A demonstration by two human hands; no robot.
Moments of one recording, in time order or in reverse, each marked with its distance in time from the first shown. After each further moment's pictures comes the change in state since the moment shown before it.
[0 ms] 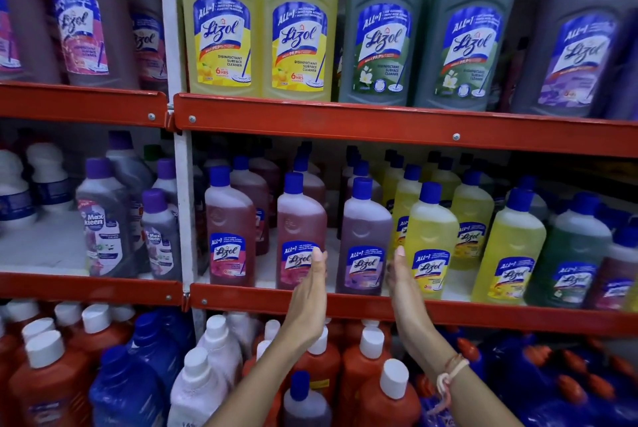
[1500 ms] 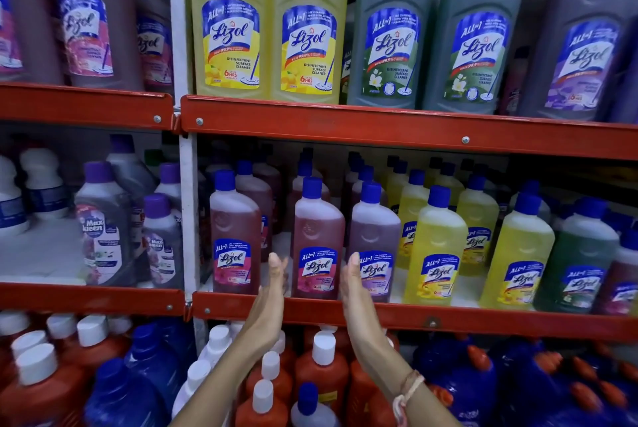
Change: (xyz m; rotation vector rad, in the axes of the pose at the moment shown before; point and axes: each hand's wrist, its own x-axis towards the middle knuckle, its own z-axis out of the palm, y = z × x) left_hand 0.023 -0.027 -0.069 0.034 -0.014 -0.081; right_hand -0.033 0.001 0.071 0.026 -0.220 0.039
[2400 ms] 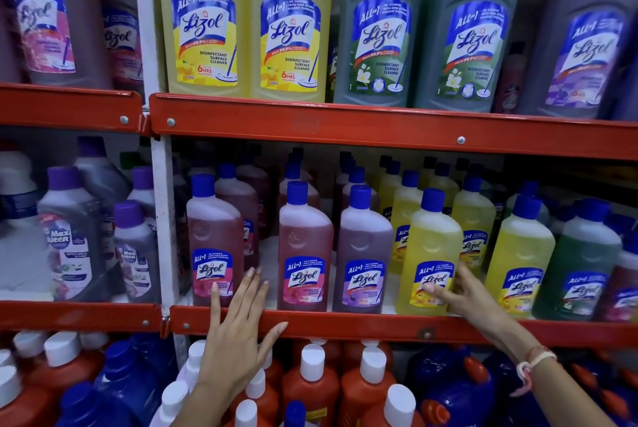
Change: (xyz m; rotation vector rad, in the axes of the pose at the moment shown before) left_hand 0.025 -0.073 -0.030 1.298 0.306 0.674; right_hand 0.059 -0.007 -0.207 -0.417 0.003 -0.118
